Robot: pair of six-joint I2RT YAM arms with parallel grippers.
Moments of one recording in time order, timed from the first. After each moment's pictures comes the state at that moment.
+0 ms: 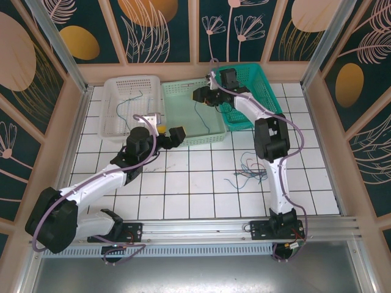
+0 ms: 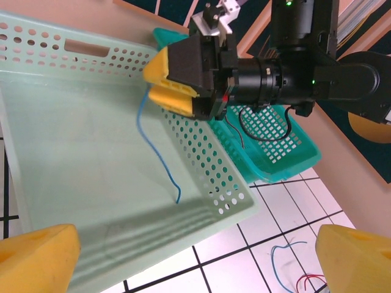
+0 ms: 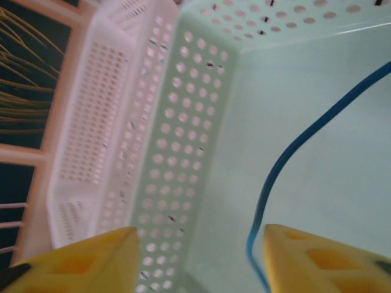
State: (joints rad) left arm -0.56 1.23 0.63 0.36 0.07 -0.58; right arm 0.36 2.36 2.00 -0.35 -0.76 0.46
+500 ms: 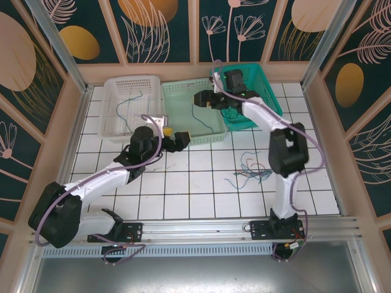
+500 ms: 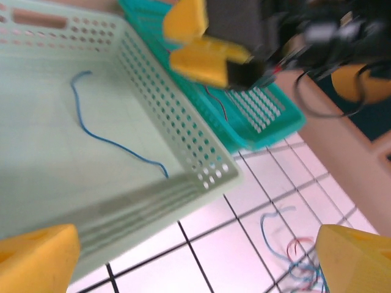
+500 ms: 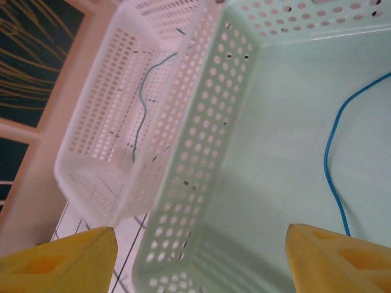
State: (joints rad) left arm -0.60 1.29 0.65 0.34 0.19 -0.50; right arm 0.38 1.93 1.60 -0.31 -0.63 0.37
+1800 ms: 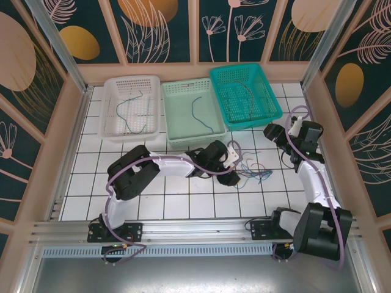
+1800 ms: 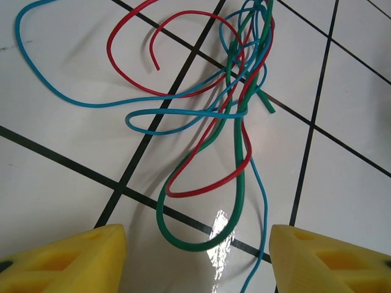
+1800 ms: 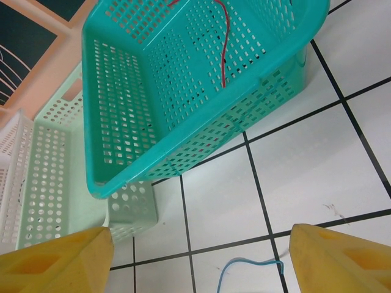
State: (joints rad) left arm -1.01 2.04 1.21 0.06 0.39 -0.18; right arm -0.20 1.10 0.66 -0.18 -0.50 0.45
